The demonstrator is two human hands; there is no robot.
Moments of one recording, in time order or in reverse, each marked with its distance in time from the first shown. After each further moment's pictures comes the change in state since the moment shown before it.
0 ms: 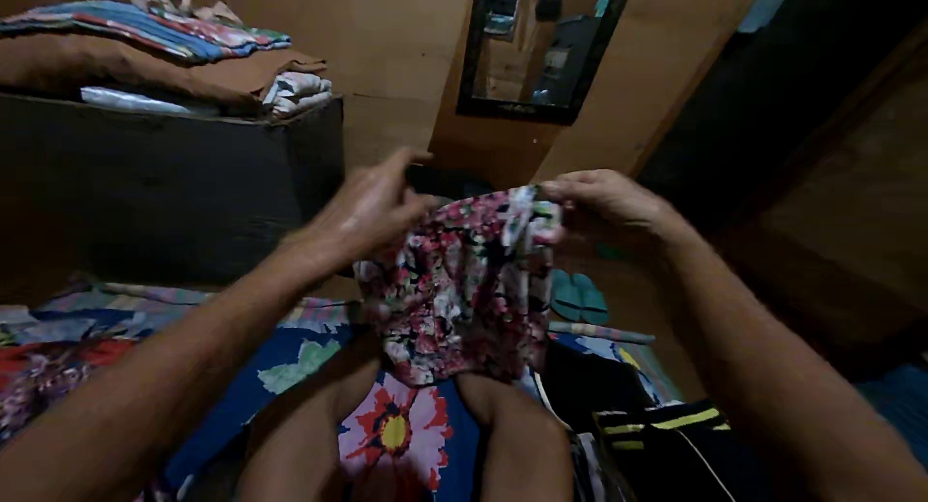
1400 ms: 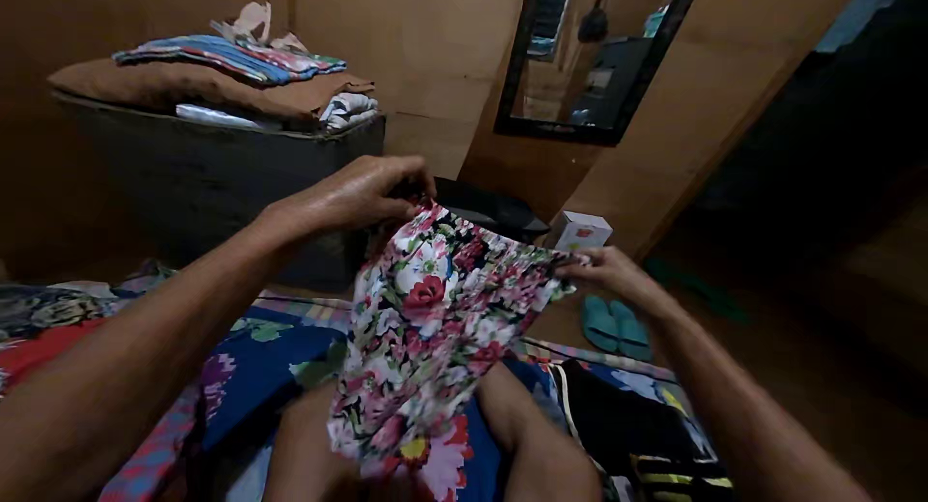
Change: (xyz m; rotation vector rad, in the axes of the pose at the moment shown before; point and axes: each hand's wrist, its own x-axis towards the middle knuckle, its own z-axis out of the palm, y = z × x) left_hand -0.004 -0.036 -0.060 -0.006 -0.214 0.153; right_hand 0.020 0.095 0.005 -0.371 -0.004 -0.075
